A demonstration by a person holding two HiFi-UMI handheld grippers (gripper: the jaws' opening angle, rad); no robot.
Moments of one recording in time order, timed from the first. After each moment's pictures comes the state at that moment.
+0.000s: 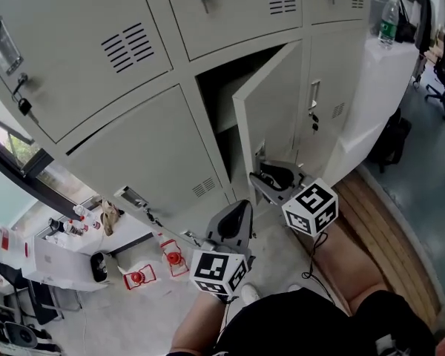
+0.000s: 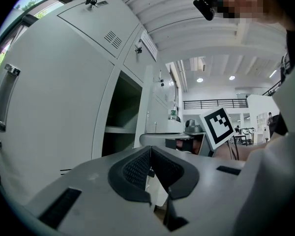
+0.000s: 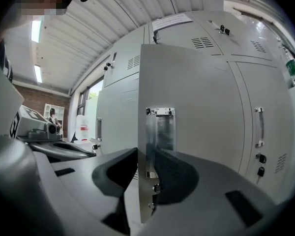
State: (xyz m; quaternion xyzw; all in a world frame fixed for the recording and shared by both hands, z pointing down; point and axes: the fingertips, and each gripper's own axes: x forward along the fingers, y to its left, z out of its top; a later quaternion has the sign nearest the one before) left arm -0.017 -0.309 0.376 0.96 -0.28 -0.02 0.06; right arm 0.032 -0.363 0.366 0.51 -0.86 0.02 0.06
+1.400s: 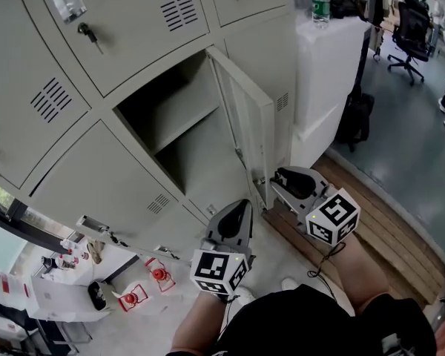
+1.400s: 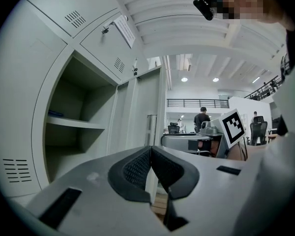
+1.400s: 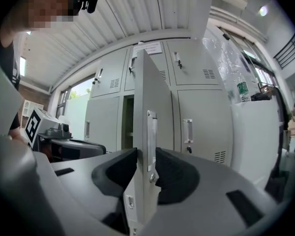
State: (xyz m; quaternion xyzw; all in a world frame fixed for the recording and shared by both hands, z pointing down) left arm 0.103 -0.242 0.374 0.98 -0.18 0.00 0.05; right arm 0.184 -0.239 0.363 0.62 -0.79 0.02 0.04
